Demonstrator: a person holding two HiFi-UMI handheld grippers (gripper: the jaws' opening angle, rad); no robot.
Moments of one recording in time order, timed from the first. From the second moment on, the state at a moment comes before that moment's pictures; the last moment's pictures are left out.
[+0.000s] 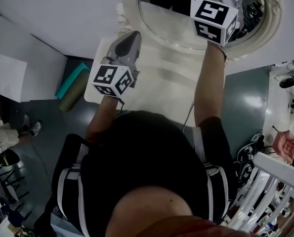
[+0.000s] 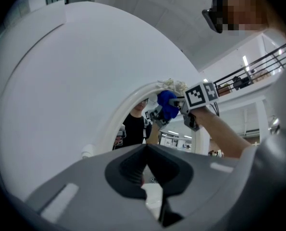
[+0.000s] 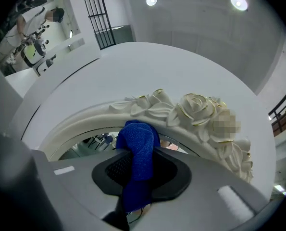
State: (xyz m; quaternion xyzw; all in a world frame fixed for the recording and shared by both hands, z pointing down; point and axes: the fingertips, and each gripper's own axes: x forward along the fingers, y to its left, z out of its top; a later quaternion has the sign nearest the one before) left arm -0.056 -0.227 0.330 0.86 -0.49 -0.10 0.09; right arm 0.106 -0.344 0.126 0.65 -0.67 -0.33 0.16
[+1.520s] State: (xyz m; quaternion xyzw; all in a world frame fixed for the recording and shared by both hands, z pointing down) left arm -0.105 -0.229 0.349 0.84 -0.53 -0.10 0.11; right arm -0.026 -0.360 0.311 0.47 -0.63 -0.48 0.38
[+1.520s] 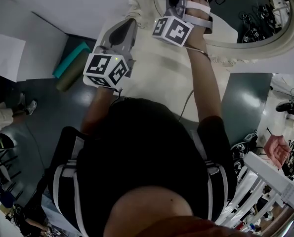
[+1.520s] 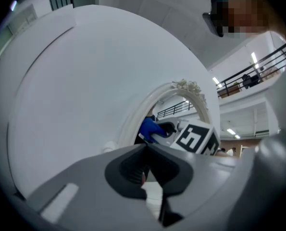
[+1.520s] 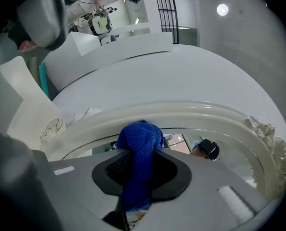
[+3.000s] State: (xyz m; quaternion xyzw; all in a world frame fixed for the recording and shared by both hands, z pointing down) left arm -0.099 -0.195 0.393 0.83 -0.53 -0.06 0.15; right arm 0.049 -0.343 0.614 0.32 -0.69 -0.37 0.54
